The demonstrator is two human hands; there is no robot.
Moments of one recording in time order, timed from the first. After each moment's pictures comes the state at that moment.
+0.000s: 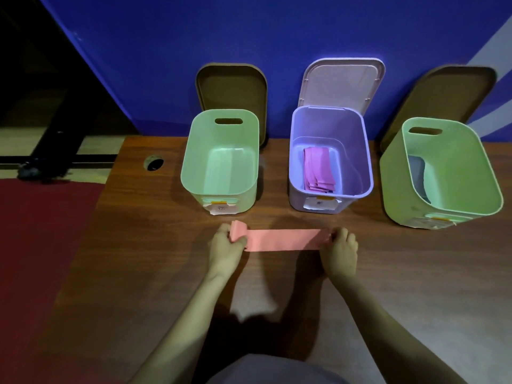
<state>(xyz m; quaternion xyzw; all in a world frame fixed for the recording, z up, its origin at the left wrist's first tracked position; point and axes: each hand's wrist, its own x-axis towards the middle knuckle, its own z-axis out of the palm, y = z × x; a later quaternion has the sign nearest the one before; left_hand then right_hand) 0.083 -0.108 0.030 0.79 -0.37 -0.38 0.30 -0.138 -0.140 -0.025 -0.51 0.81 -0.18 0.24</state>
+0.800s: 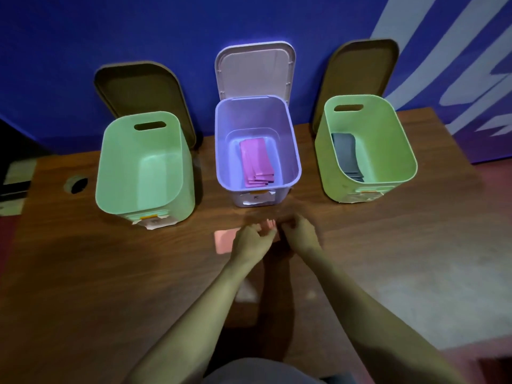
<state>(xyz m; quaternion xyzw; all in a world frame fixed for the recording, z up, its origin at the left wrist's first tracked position) -0.067 -0.154 0.002 0.73 -0.52 -0.43 0.12 -0.192 -0.163 -0.014 -0.47 0.74 -0.22 0.42</state>
